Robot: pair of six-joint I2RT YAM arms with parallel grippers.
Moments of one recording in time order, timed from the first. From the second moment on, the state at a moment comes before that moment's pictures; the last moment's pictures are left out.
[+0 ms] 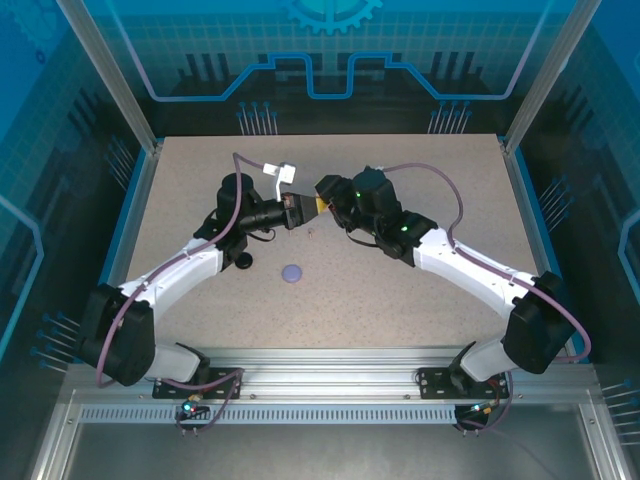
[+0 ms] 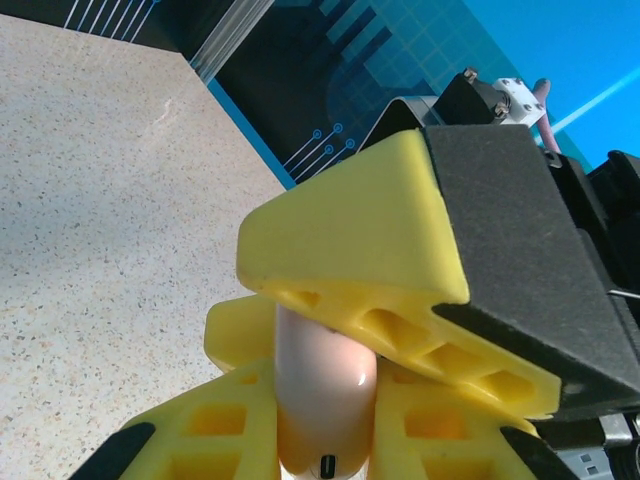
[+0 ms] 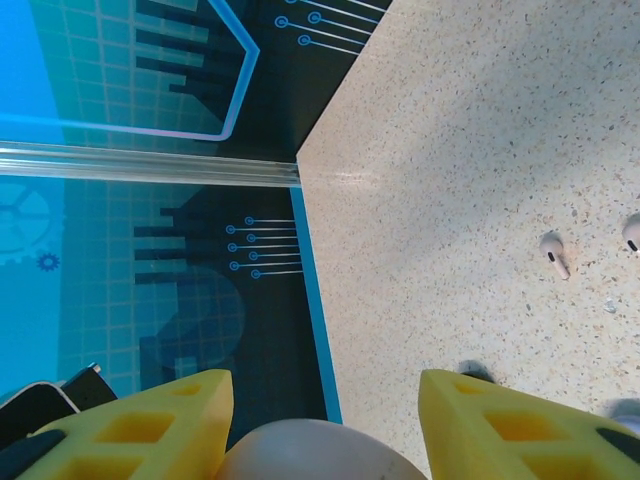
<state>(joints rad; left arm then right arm) -0.38 1.39 0.90 0.31 0.73 -0.66 0.72 1.46 1.18 -0.10 0.05 1.39</state>
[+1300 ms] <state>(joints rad) -0.39 1.37 0.87 0.34 0.67 -0.66 0.73 1.47 1.18 -0.11 0.11 1.44</state>
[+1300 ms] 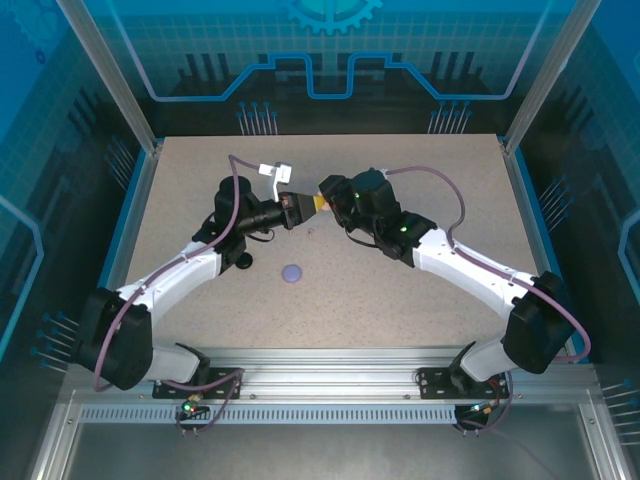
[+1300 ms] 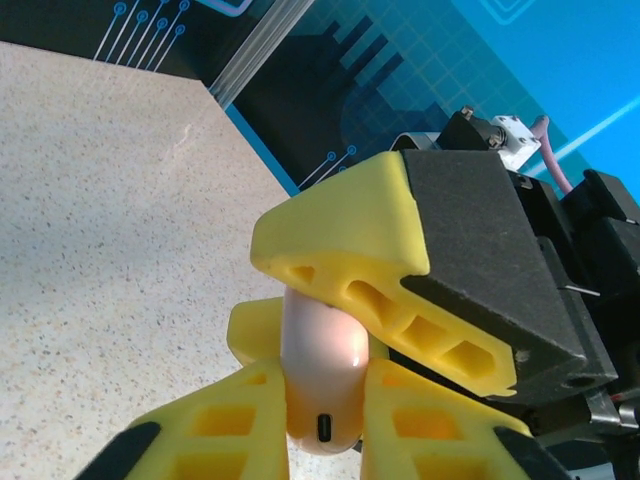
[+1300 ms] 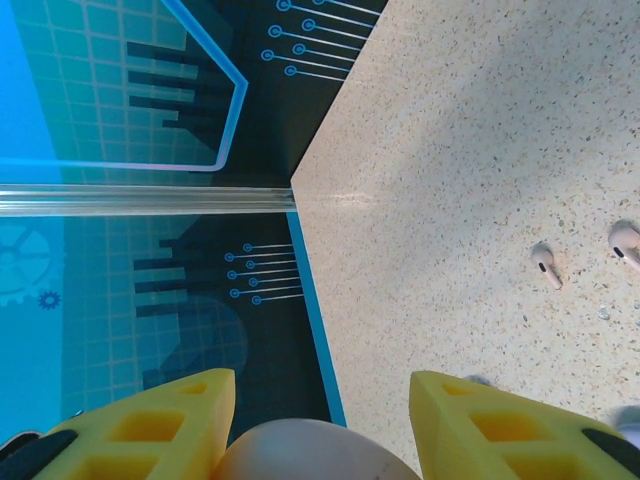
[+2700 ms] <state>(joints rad) -0.38 1.38 0.90 0.35 0.78 -0.64 0.48 1.29 1.12 -0.25 -0.37 0.44</state>
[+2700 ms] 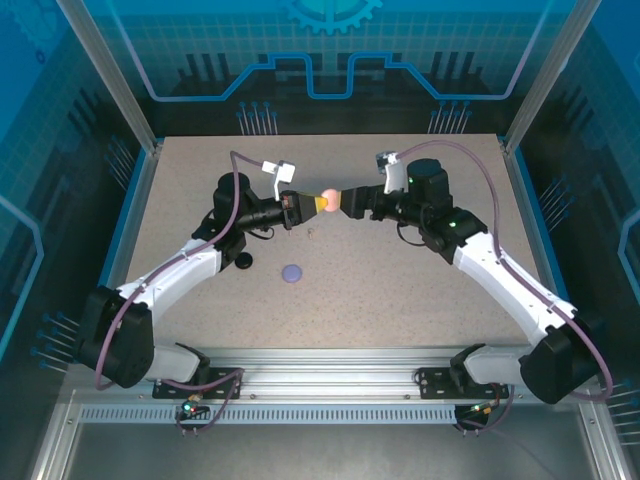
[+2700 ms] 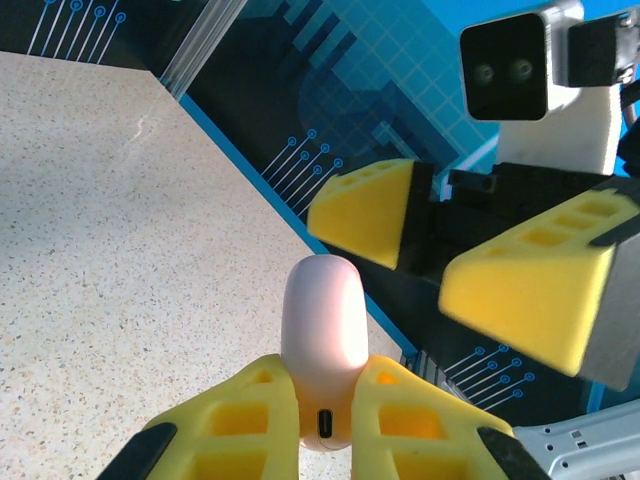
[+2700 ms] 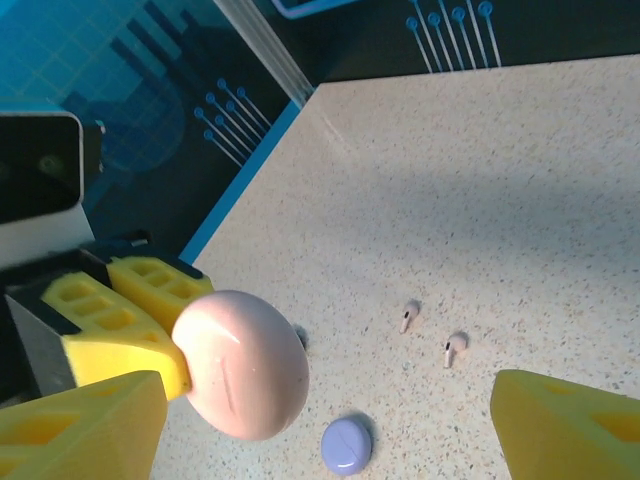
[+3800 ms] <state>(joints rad) -0.37 1.38 0.91 0.33 0.80 -0.64 0.46 1.30 0.97 -0.14 -0.39 0.51</state>
